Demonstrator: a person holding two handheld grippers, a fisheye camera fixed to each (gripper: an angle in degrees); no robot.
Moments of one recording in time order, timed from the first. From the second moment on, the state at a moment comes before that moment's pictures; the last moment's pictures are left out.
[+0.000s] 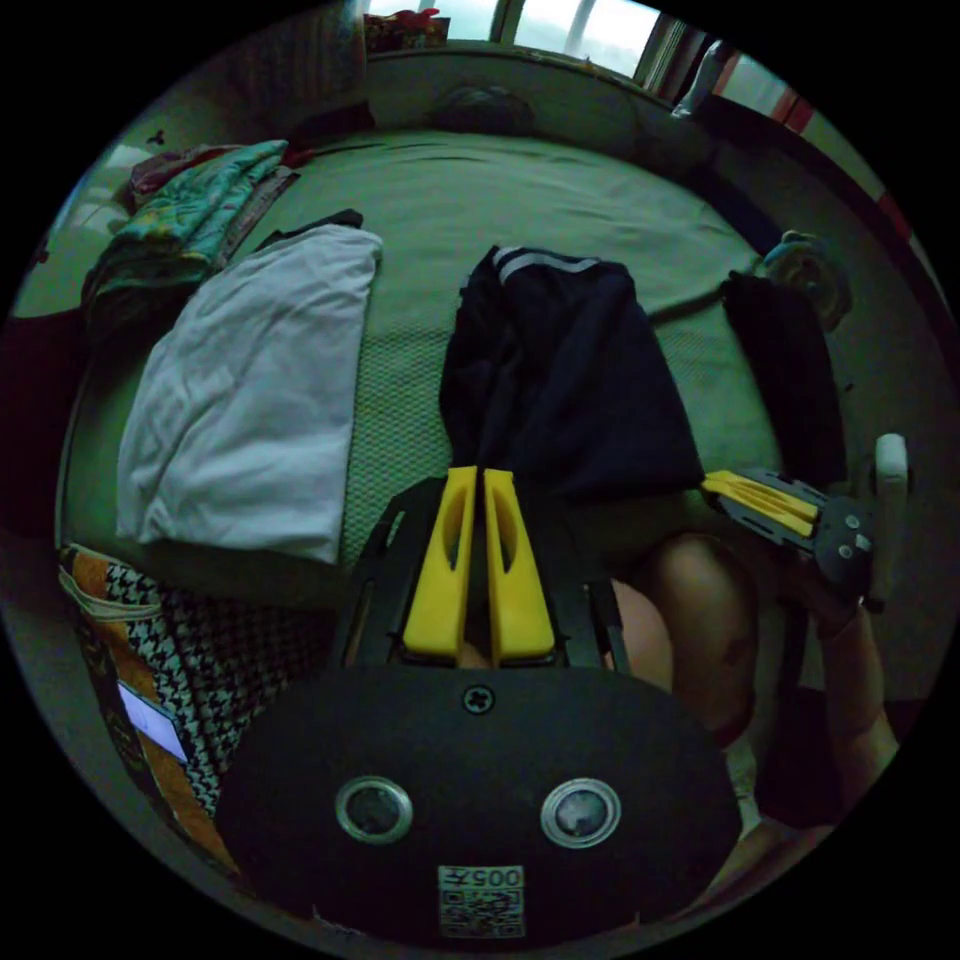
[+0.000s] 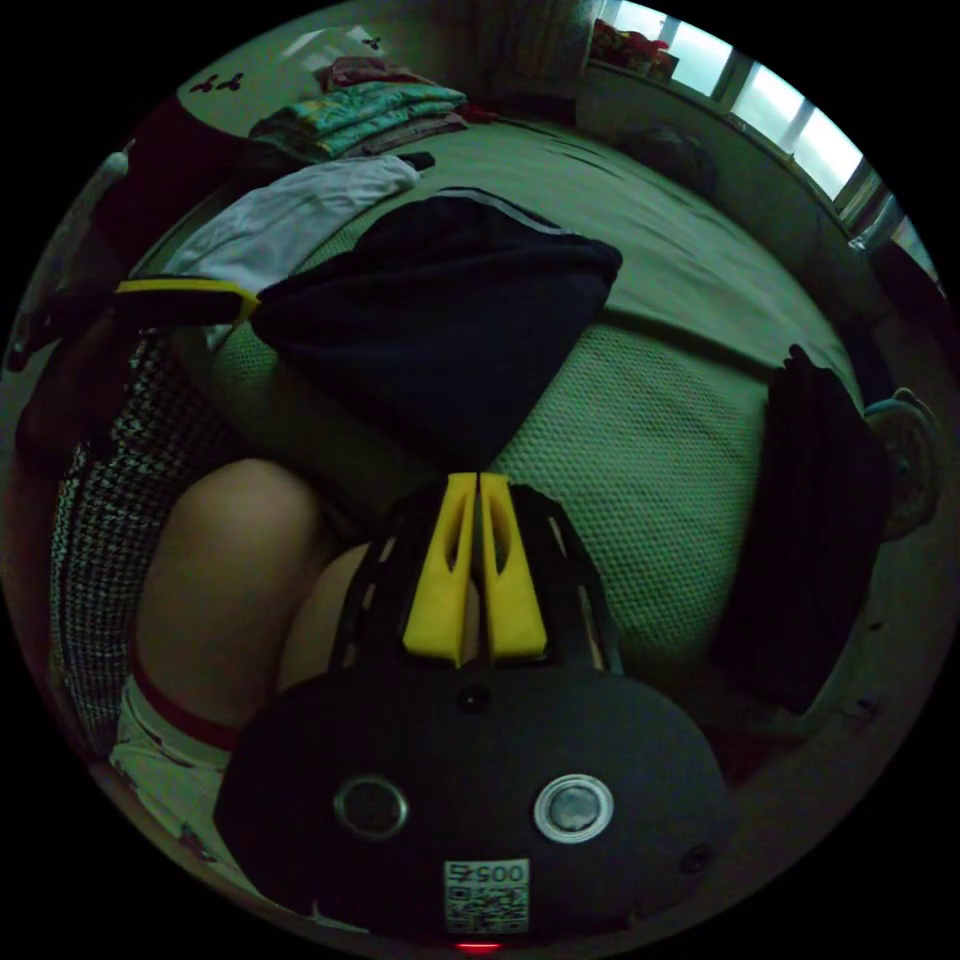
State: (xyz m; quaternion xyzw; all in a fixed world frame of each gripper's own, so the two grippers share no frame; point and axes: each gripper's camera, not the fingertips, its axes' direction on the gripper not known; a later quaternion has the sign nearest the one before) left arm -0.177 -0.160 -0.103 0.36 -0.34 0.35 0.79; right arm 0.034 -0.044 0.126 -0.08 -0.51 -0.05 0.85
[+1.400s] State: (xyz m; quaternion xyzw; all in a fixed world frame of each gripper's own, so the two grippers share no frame) left arm -0.133 -0.170 -0.029 0.38 -0.29 0.34 0.81; right arm 0.046 -0.041 0.157 -0.05 -0.54 -0.06 0.84
